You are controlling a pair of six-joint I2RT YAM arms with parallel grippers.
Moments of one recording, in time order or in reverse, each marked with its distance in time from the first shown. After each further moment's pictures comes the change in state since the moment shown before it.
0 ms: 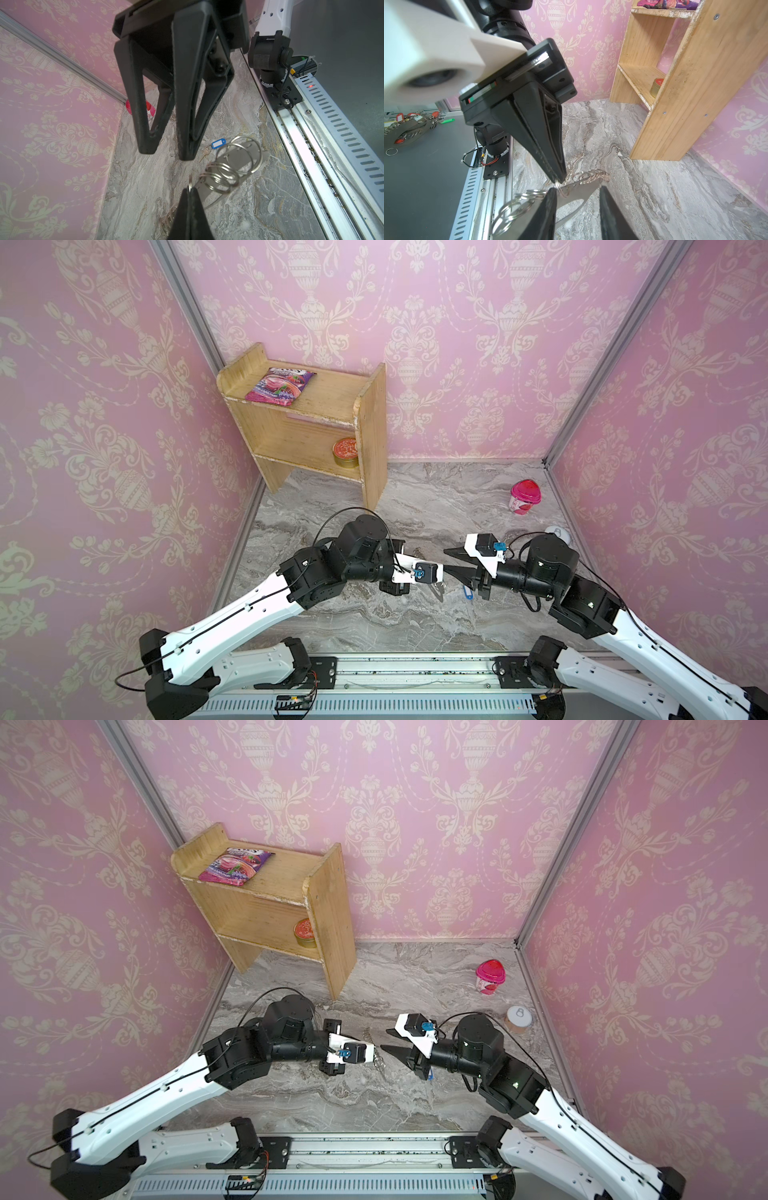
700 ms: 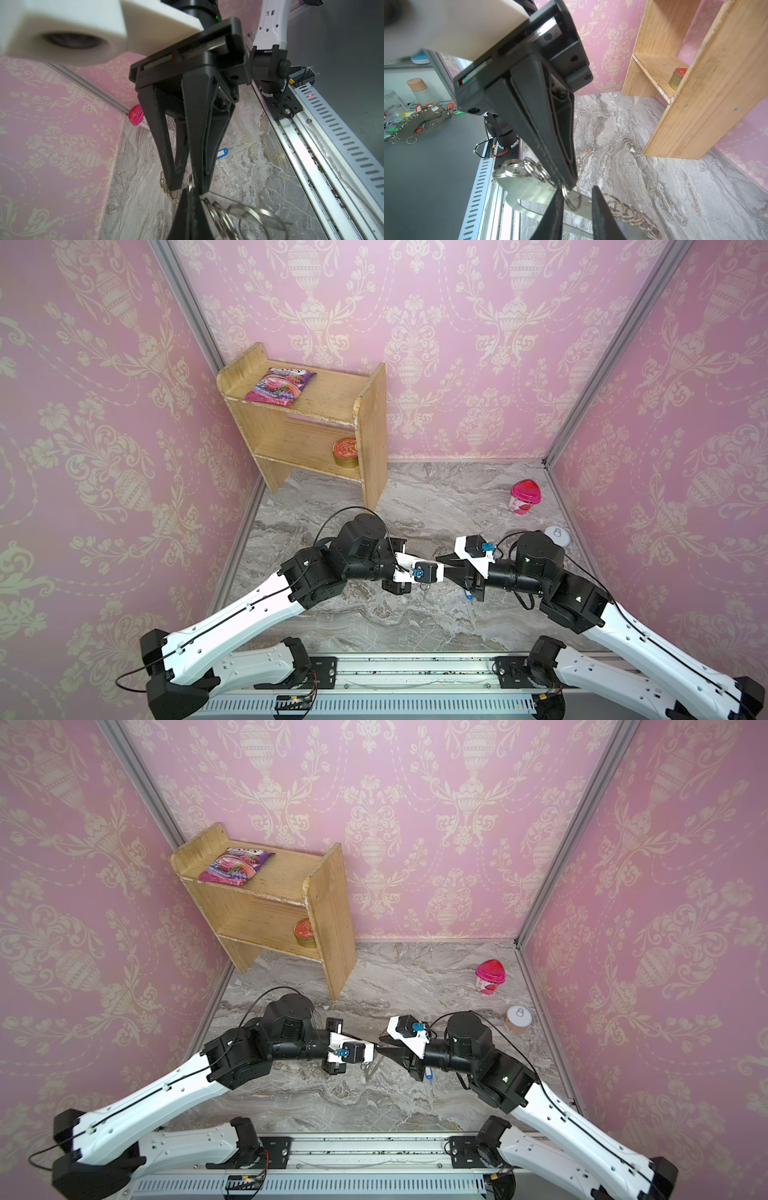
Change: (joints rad) left arm 0.008 -0.002 -0.013 0.060 0.053 0.002; right arm 0.000 0.053 -0.009 0.004 -0.055 -0.006
